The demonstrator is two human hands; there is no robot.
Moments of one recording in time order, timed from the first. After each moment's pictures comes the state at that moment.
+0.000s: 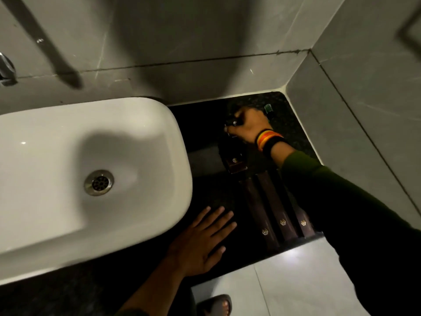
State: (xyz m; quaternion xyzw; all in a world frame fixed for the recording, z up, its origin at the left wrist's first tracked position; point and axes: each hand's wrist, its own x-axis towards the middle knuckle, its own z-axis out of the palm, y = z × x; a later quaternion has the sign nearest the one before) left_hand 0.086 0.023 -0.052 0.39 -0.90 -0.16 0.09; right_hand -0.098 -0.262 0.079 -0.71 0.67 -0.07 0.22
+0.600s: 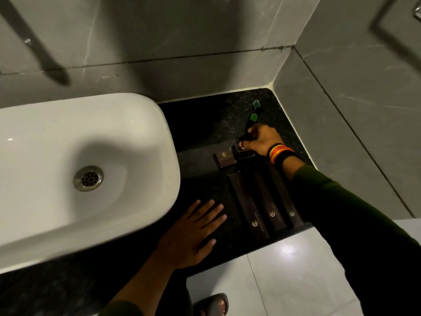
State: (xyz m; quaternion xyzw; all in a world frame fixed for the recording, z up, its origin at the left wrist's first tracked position) left_hand 0.086 0.025 -0.052 0.39 -0.90 -0.17 0.12; right_hand -0.165 -0.211 0.066 -0.62 0.73 -0.06 0.28
